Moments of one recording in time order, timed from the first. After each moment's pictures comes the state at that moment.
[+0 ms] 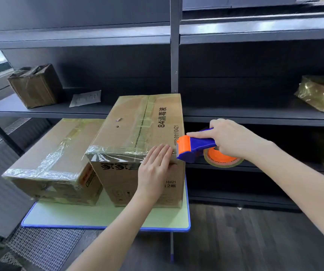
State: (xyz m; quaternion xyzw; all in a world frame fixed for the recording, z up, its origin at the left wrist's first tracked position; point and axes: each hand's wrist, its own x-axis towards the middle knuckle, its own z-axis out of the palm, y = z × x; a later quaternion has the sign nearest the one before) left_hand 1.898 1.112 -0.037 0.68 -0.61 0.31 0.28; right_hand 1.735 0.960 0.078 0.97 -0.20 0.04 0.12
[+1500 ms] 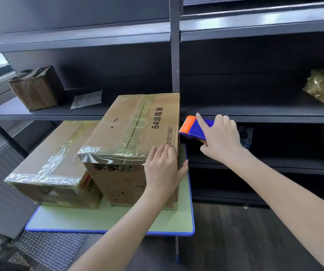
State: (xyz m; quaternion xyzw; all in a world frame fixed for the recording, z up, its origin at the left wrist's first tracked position) left_hand 1.873 1.098 0.001 0.78 -0.54 0.21 0.23; right_hand 1.772 0.962 0.049 0.90 -0.39 0.07 0.16
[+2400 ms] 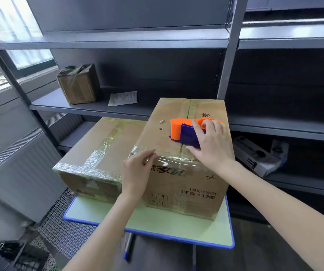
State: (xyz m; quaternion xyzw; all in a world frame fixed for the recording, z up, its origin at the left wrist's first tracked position) left_hand 2.033 1.202 -0.002 0.77 -0.39 0.09 0.50; right_hand 1.902 1.044 0.048 0.93 -0.30 0.16 0.12
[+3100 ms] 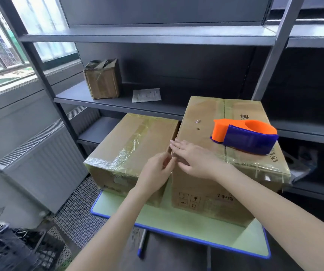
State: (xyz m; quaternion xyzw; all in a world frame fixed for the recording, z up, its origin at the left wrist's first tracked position) left_hand 2.107 1.243 -0.019 0.78 -0.46 -0.09 0.42; right_hand 2.010 1.114 0.022 1.00 -0.06 0.03 -0.06
